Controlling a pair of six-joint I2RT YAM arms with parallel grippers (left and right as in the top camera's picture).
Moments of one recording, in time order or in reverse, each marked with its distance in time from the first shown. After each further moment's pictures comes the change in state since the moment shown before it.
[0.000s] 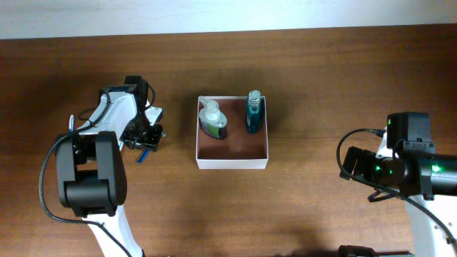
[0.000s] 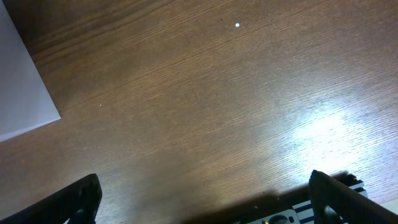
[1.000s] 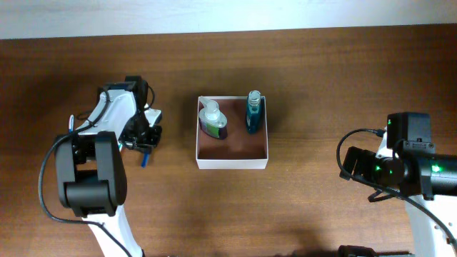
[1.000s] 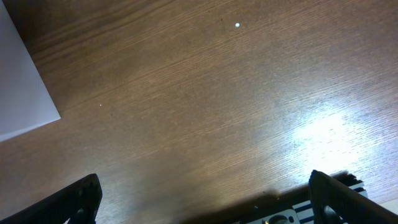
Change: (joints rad) left arm -0.002 -0.010 0.040 -0.108 0.007 -0.035; right arm 0.000 0.000 0.000 0.000 0.000 0.000
